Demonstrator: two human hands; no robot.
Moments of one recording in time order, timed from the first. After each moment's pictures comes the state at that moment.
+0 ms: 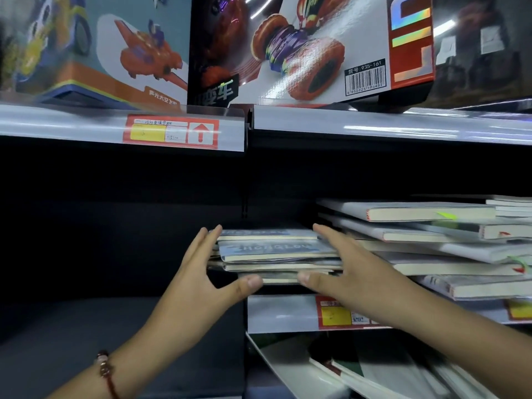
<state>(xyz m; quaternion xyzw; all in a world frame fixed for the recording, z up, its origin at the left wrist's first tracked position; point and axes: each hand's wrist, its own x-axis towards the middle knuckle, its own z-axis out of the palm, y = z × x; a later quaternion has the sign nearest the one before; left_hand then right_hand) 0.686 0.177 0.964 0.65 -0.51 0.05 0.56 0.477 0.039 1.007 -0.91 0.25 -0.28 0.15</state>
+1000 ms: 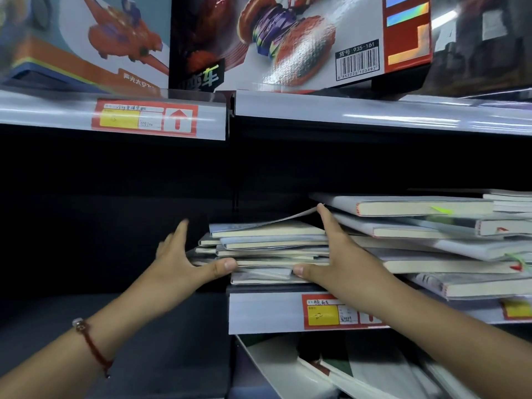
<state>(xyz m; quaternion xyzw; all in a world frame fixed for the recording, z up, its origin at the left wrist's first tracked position) 0.728 0.151 0.975 0.73 -0.47 -0.03 0.51 0.492 0.014 1.005 -0.89 0.30 -0.31 0.18</state>
